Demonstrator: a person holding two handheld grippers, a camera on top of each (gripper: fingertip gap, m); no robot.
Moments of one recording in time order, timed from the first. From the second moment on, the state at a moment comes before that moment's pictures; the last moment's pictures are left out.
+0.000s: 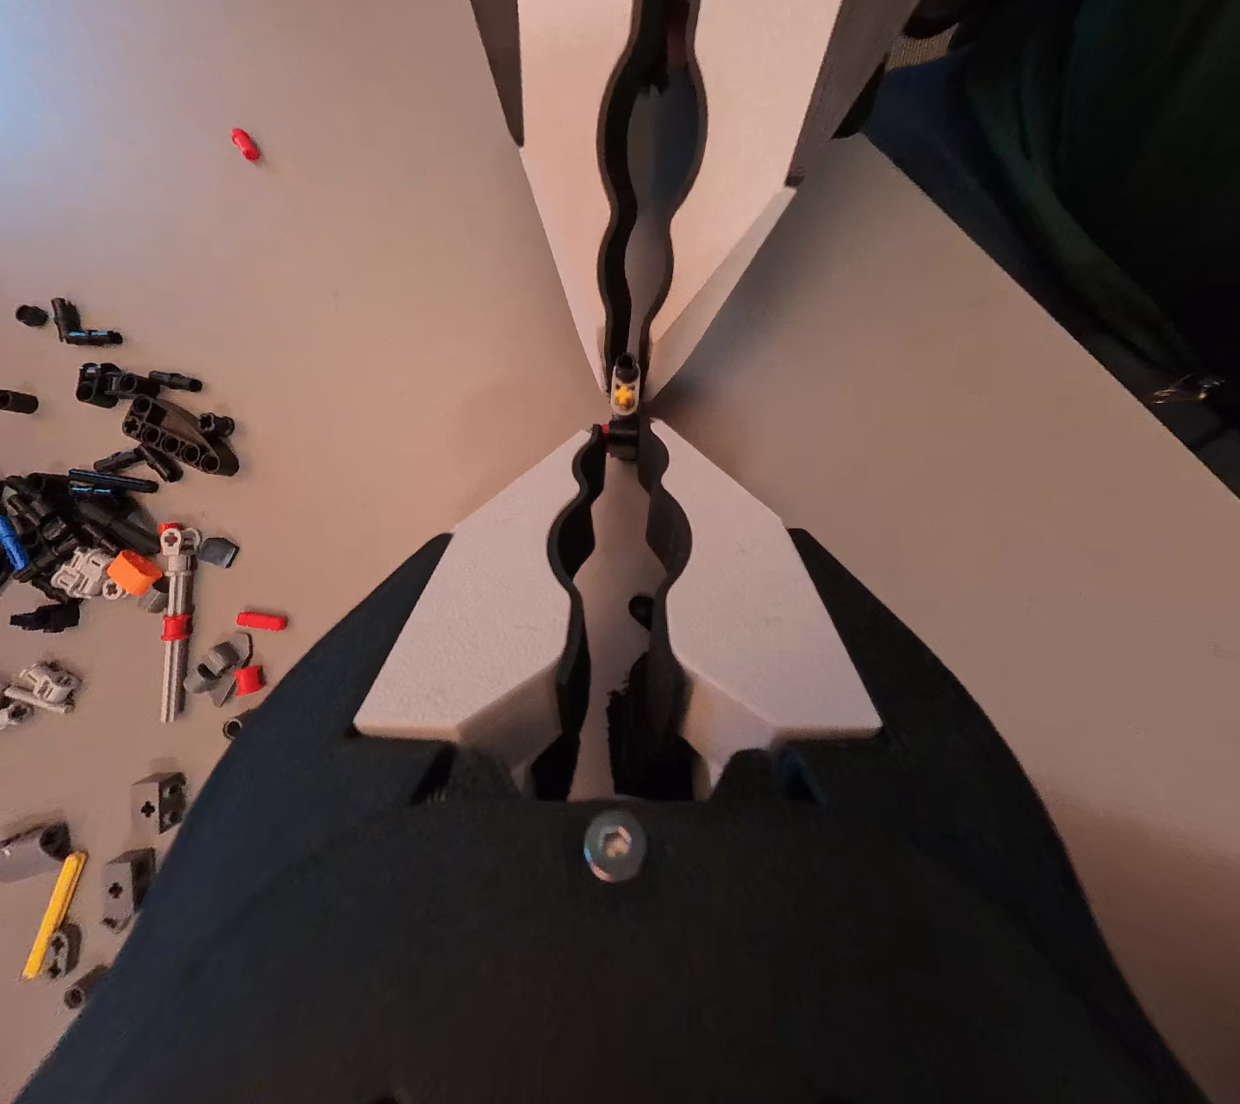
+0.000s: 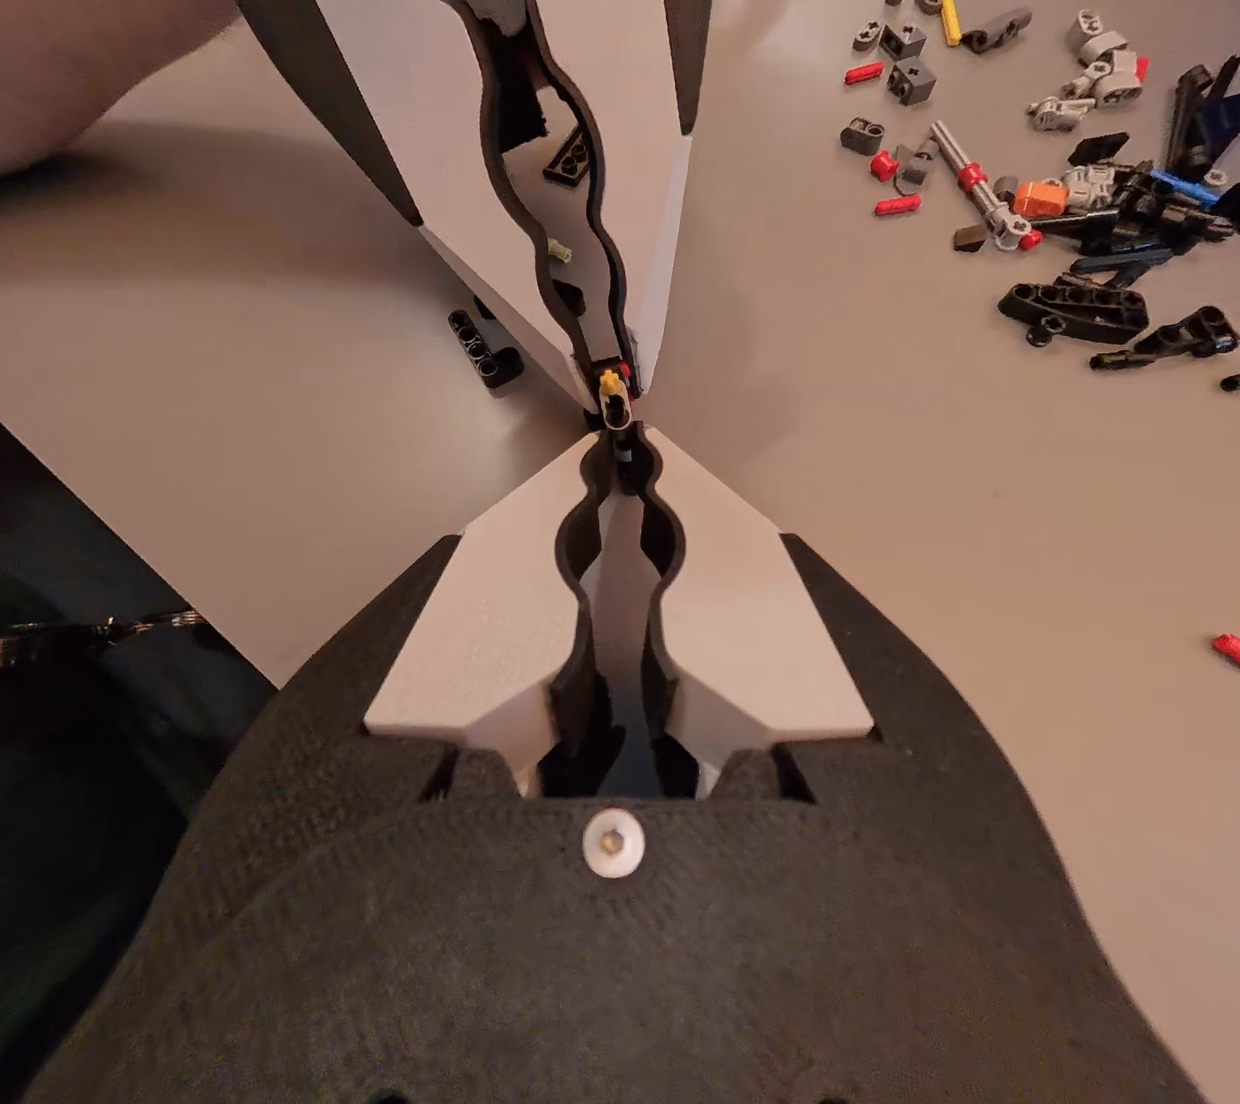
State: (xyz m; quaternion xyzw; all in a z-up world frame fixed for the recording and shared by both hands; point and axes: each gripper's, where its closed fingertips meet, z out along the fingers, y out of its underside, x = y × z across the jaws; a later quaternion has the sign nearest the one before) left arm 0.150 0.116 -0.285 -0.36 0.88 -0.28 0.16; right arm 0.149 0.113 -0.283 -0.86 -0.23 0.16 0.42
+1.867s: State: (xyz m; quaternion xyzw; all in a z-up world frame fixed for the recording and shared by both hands) left arm 0.087 0.089 -0.295 -0.62 0.72 -0.26 0.18; right arm 0.105 0.074 -0.281 -0.84 -0.31 0.21 0.39
